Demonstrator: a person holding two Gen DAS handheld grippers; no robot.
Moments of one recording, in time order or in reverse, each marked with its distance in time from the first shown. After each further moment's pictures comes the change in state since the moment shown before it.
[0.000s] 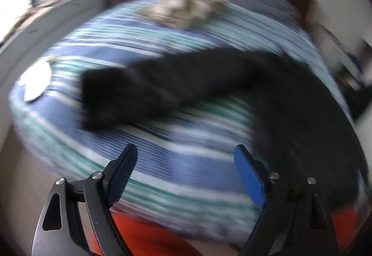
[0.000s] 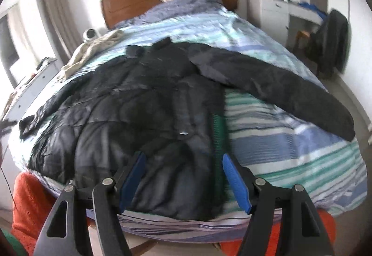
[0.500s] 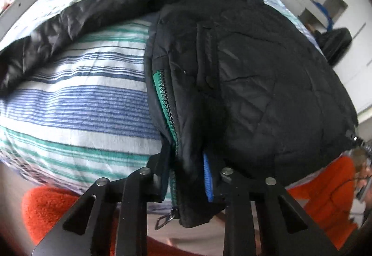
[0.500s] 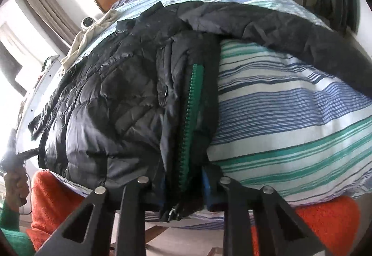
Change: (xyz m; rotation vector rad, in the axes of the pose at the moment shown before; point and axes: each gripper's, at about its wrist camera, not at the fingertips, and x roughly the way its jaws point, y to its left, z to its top) left arm 0.058 -0.107 -0.068 0.160 0.205 -0.136; right arm 0.041 -0.018 -0.021 0.055 0.167 0.115
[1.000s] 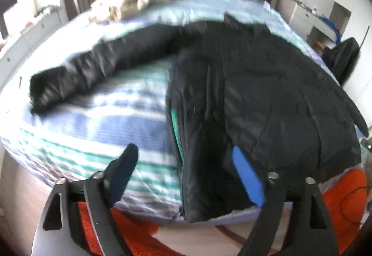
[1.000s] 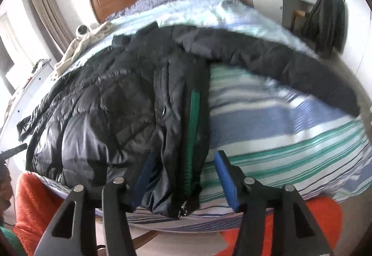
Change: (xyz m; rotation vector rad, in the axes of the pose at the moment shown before) left arm -0.066 -0.010 -0.005 -0.007 -0.247 0.155; right arm -0.037 0.008 0.002 -0.023 -0.164 -0.103
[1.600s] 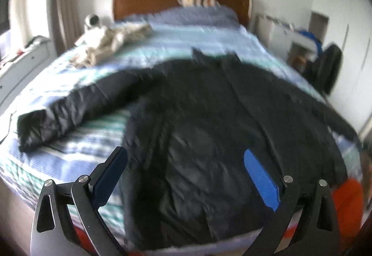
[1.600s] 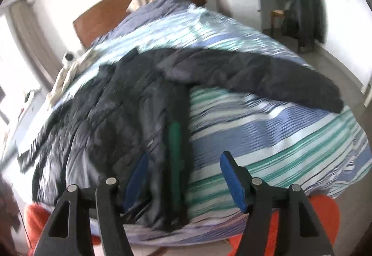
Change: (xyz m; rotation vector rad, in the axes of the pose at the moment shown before) left arm -0.010 -0.071 0.020 0.088 -0.161 -0.077; right arm -0.020 -0.048 0.018 0.209 -0.104 -0.057
